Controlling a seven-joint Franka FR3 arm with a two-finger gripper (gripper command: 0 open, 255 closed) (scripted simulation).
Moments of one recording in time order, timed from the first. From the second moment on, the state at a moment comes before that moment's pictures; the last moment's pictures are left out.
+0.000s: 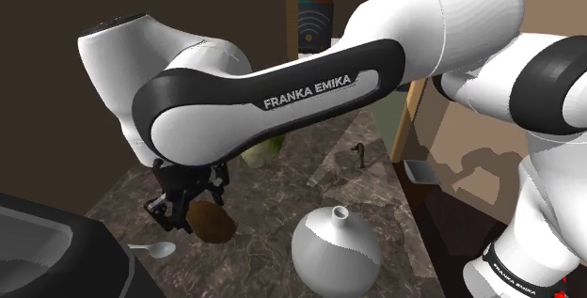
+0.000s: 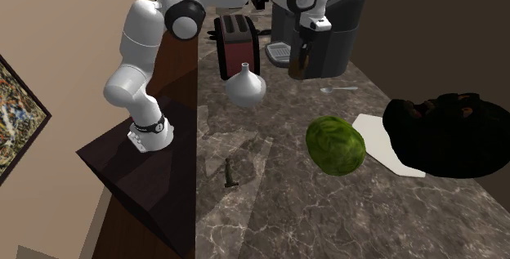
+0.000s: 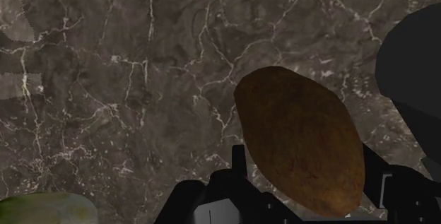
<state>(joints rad) 0.58 0.54 0.36 -1.25 -0.22 1.71 0.76</state>
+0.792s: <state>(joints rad) 0.58 0.57 0.36 -1.36 -0.23 1.85 0.78</state>
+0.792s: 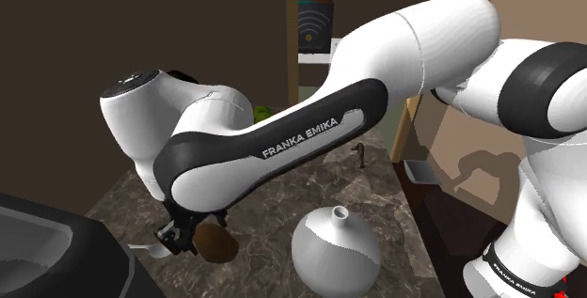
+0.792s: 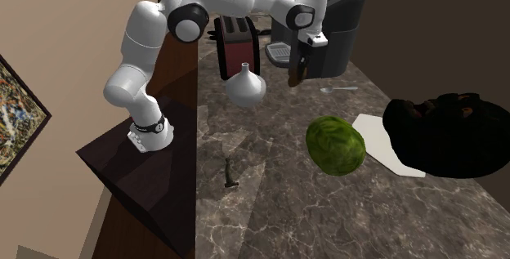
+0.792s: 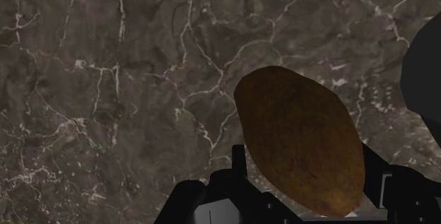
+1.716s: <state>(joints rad) 0.58 0.61 0.34 -1.44 -0.25 1.98 0.80</state>
